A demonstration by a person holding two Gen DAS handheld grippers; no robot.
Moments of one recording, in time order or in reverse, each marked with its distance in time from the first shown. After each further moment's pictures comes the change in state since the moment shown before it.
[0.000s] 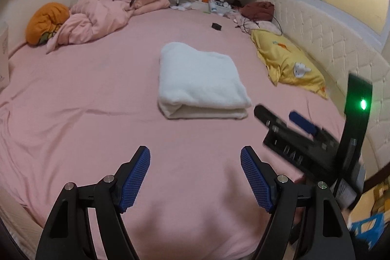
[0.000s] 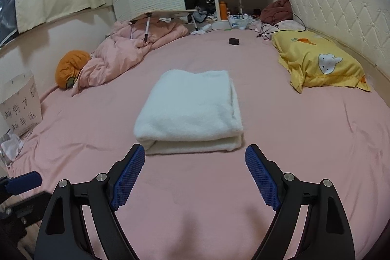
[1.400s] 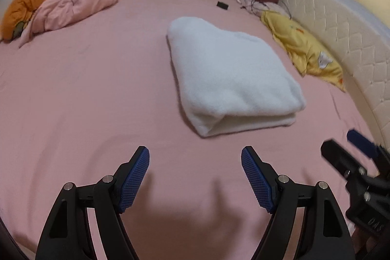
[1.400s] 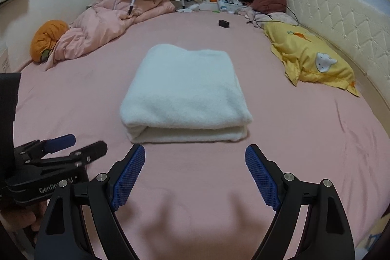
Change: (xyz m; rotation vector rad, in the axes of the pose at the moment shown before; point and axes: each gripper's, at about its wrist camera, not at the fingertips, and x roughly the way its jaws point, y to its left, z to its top) left arm 0.134 0.088 0.038 0.051 0.089 -0.058; right arm 0.044 0.060 0.000 -0.070 0.154 -0.199
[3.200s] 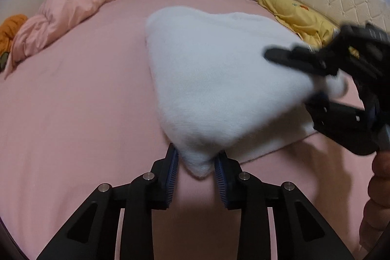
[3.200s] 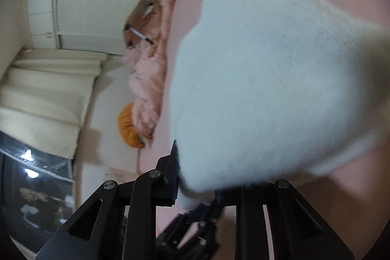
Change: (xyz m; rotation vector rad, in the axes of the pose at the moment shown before) left arm 0.092 -0.026 0.015 0.110 0.031 0.065; right arm 0.186 -0.077 0.023 0.844 0.245 0.840
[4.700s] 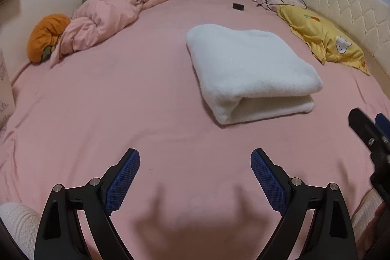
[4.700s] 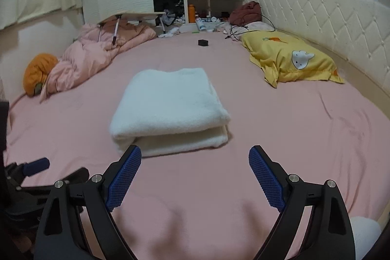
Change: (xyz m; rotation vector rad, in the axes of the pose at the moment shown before) left arm -0.118 0.003 -0.041 -0.030 -0.045 0.180; right arm -0.105 0.099 -0.164 -0.774 -0.450 -0.761
